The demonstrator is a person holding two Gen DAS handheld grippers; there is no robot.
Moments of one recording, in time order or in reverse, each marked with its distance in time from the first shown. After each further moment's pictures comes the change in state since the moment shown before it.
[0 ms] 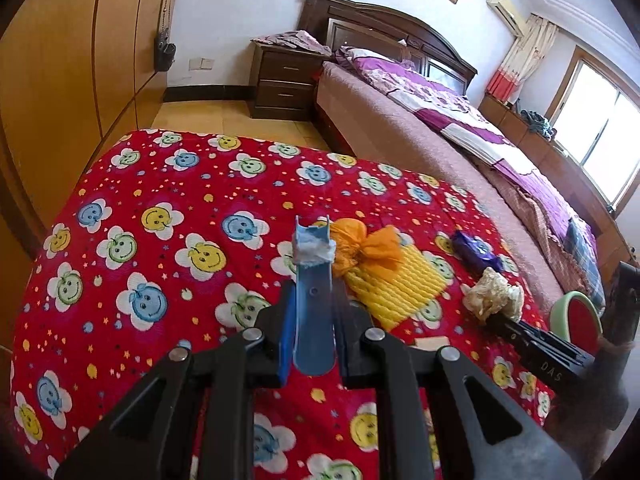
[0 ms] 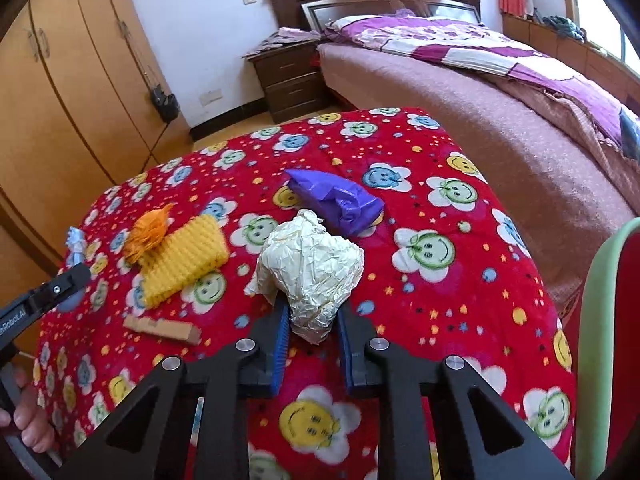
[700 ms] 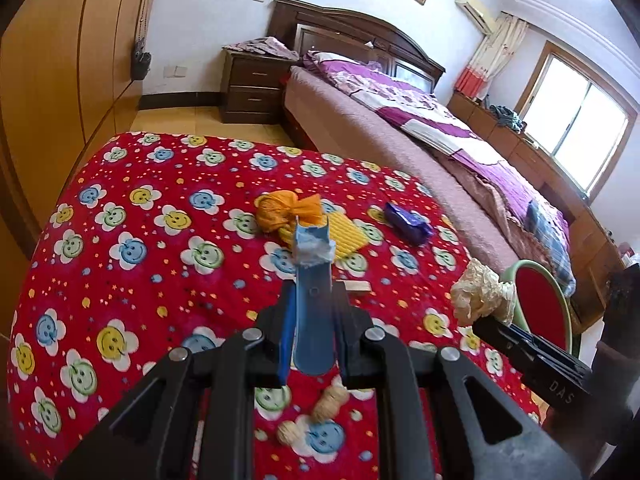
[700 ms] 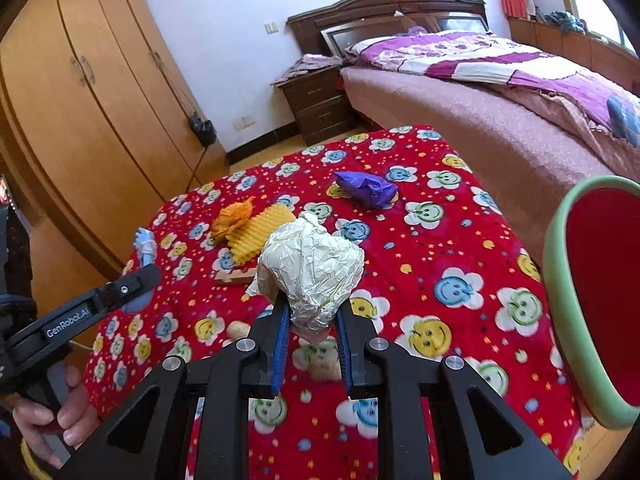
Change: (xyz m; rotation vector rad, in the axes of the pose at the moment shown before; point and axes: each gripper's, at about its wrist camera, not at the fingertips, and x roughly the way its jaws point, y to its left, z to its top) left arm -0.060 -0.037 -0.035 0.042 -0.012 -0.095; right arm -0.094 0.011 -0.047 0.029 -0.098 0.119
